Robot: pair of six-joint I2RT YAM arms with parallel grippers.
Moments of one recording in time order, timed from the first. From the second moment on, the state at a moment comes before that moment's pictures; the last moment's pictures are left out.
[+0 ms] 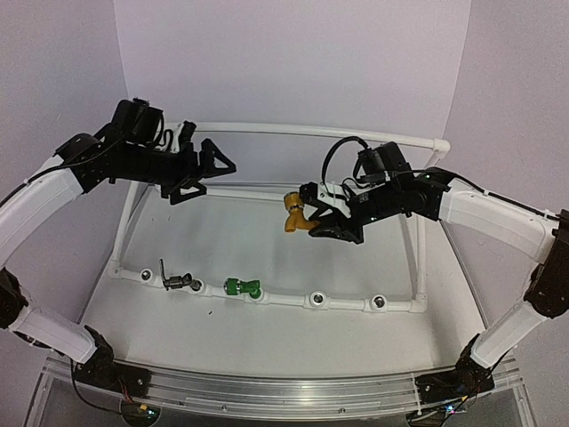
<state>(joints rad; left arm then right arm) -0.63 1.31 1.48 -0.72 0.31 -0.76 0.76 1.54 1.38 -0.56 -0.41 -0.75</state>
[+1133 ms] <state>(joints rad) -1.04 1.76 1.90 -0.90 0.07 -0.90 0.71 1.50 1.18 -0.27 -0.63 -0.57</state>
